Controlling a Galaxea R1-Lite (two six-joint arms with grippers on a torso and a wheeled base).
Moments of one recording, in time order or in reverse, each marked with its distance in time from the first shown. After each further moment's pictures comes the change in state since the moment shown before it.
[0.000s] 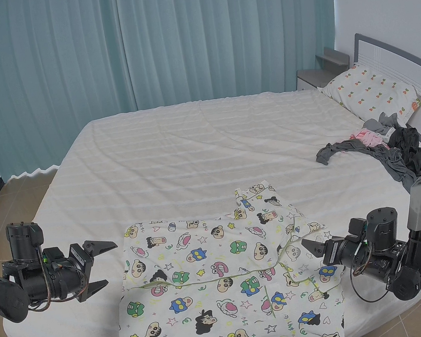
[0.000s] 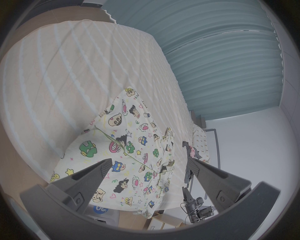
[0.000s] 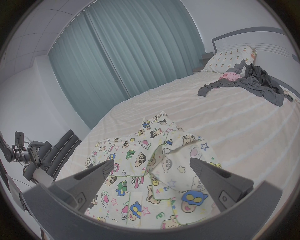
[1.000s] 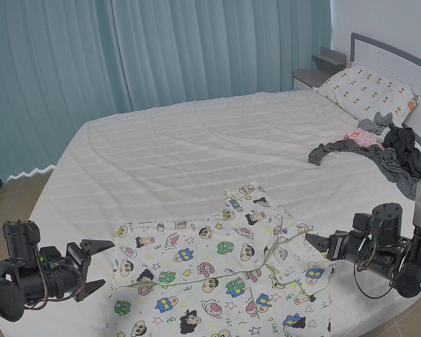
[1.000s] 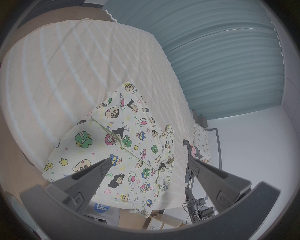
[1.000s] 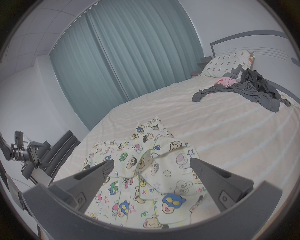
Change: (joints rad) left arm 0.001 -0.045 -0.011 0.033 0.005 -0.003; right arm -0.019 -0.032 -0.010 0.001 0.000 -0.012
